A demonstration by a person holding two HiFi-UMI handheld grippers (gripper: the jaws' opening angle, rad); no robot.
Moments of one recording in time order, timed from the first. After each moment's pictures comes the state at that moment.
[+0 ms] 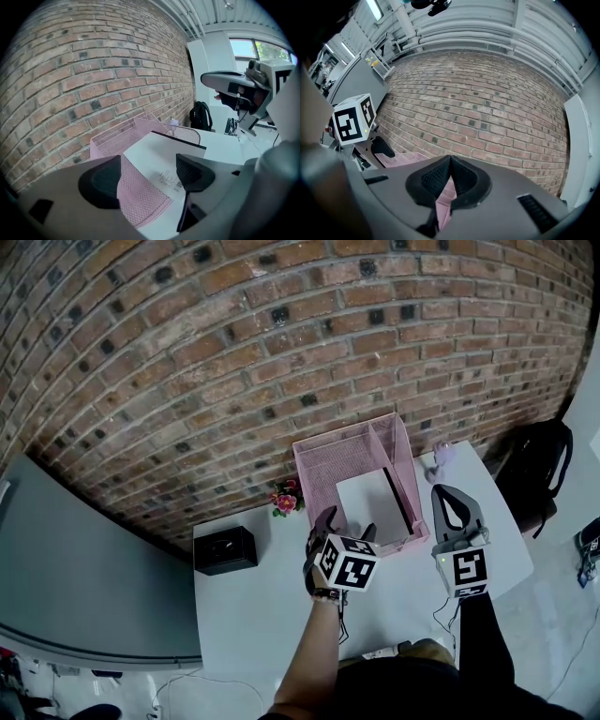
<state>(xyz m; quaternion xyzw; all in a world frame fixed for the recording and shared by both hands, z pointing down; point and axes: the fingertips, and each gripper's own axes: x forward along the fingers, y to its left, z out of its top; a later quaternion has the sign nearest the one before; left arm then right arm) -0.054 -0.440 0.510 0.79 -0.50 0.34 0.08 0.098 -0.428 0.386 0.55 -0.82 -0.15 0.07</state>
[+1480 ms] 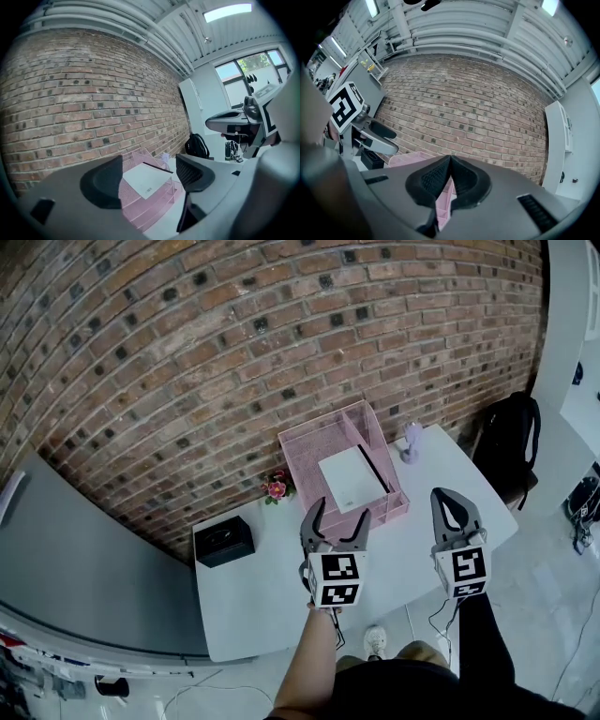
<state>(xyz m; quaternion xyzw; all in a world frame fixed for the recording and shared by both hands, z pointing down) -0.033 -0.320 0.415 0.84 -0.52 0.15 -0.04 0.132 -0.290 0.381 0.61 -0.78 -0.12 0.06</state>
